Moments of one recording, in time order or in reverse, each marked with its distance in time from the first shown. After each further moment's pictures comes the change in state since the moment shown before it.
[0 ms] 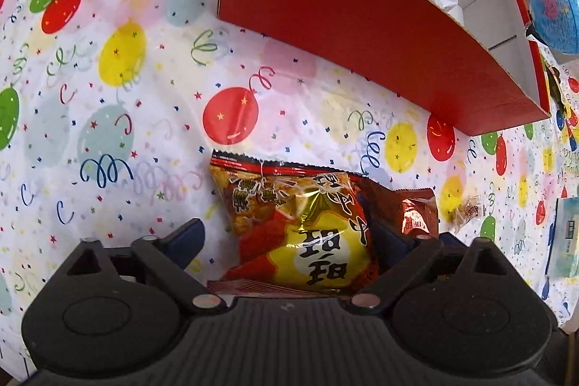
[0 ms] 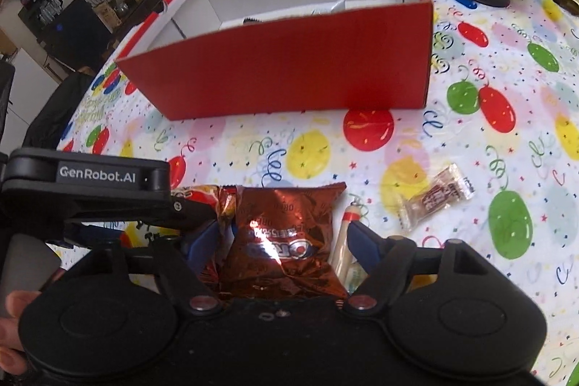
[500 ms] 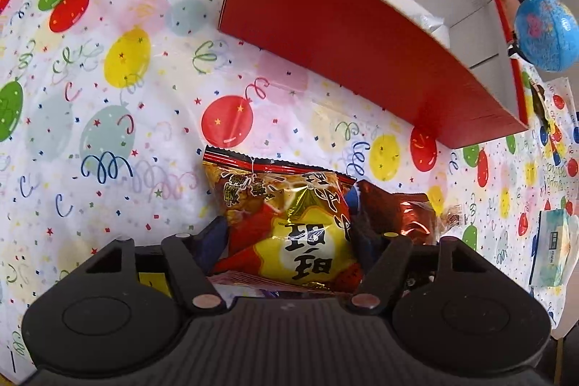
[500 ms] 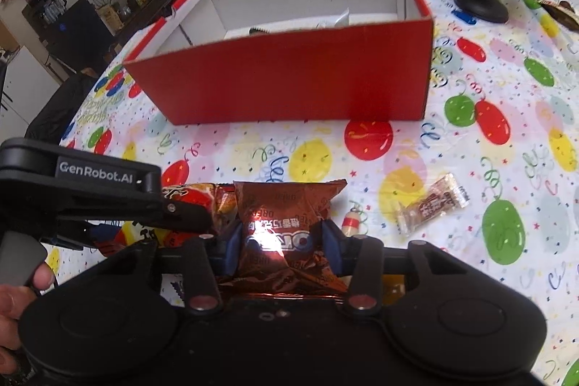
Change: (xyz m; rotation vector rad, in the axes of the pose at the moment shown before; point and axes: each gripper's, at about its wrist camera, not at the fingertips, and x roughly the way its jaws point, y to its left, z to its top) left arm -0.020 0.006 -0.012 -0.021 -0.075 -0.048; right arm -0.015 0.003 -0.003 -0.020 -0.053 -0.012
